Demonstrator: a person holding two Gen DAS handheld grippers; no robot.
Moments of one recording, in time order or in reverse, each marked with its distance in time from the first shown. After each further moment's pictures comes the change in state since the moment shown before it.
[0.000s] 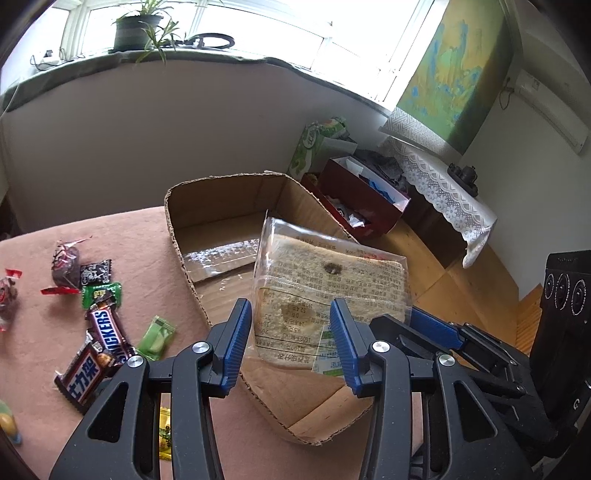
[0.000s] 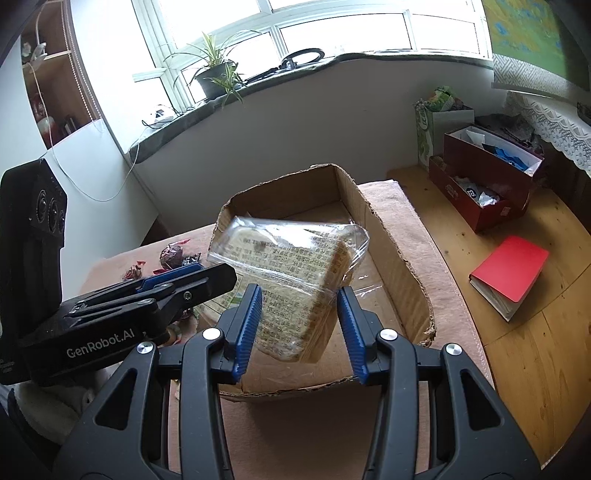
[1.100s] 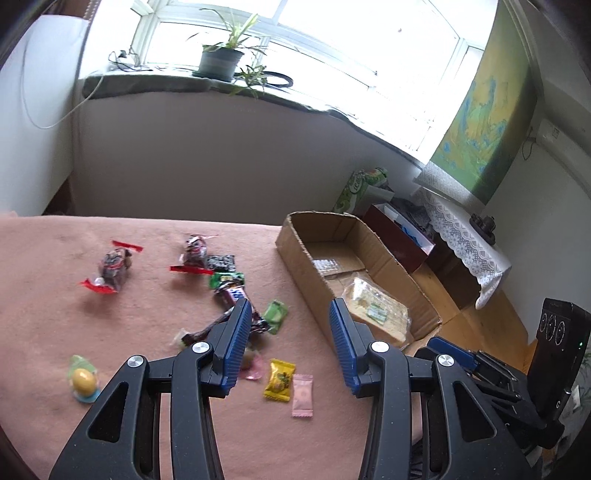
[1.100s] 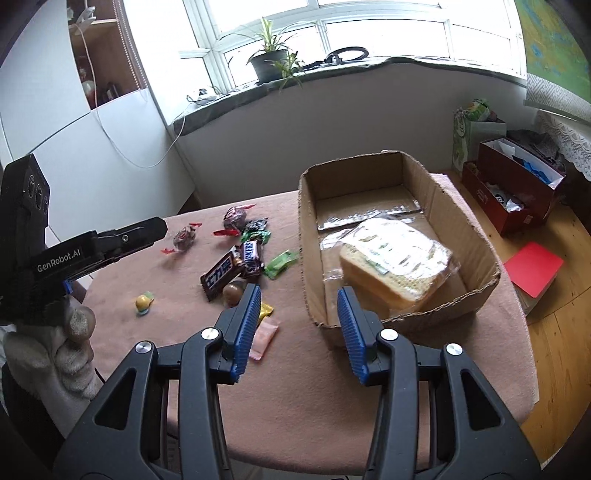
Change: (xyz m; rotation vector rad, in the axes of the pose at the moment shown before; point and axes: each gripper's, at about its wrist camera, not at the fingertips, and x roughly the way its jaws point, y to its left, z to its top) left arm -0.114 0.085 -0.038 -0.145 -0.162 0.093; right arm -0.030 0.082 -0.044 -0.115 0.033 0.086
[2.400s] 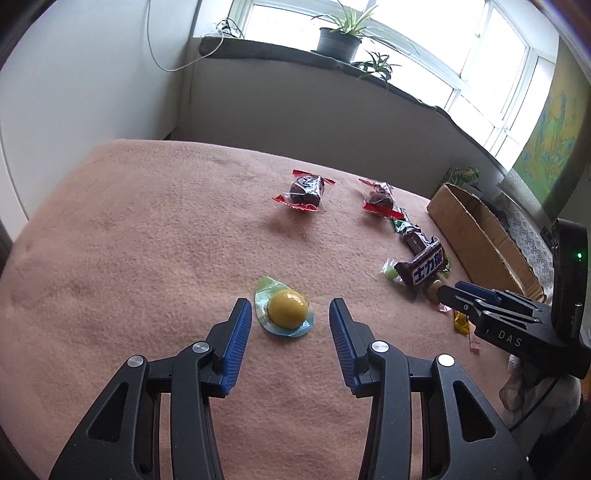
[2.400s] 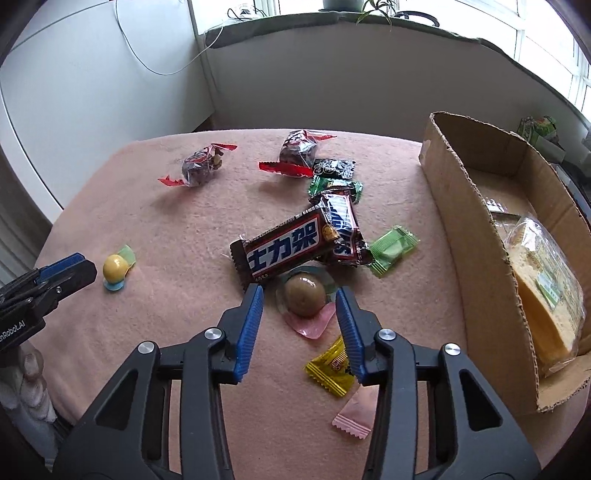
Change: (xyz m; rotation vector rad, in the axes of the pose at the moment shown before) left arm -0.030 0.141 -0.071 -0.101 0.027 0.269; right arm 0.150 0.092 -0.007 -0.207 0.207 -0.040
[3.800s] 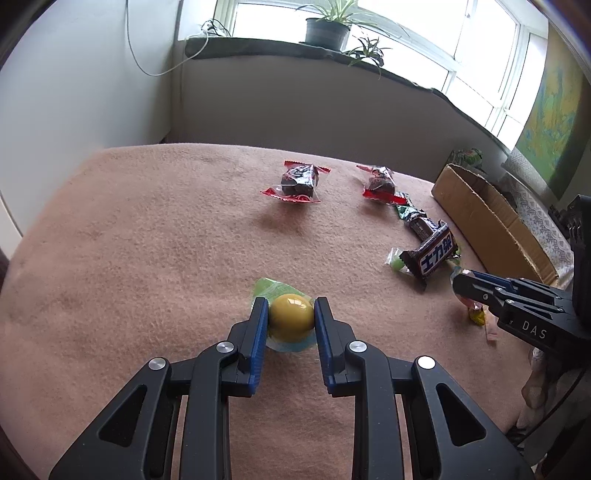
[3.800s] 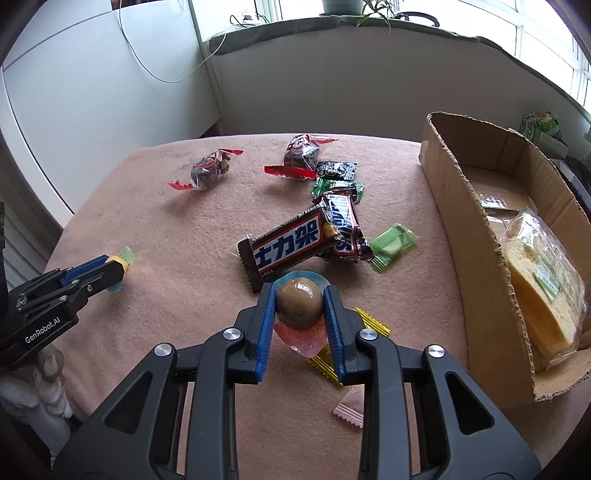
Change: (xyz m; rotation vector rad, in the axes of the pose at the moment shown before) left arm 0.012 -0.012 -0.001 0.057 0.014 0.026; right arm -0.015 -0.004 -0.007 0.013 -0.033 0.041
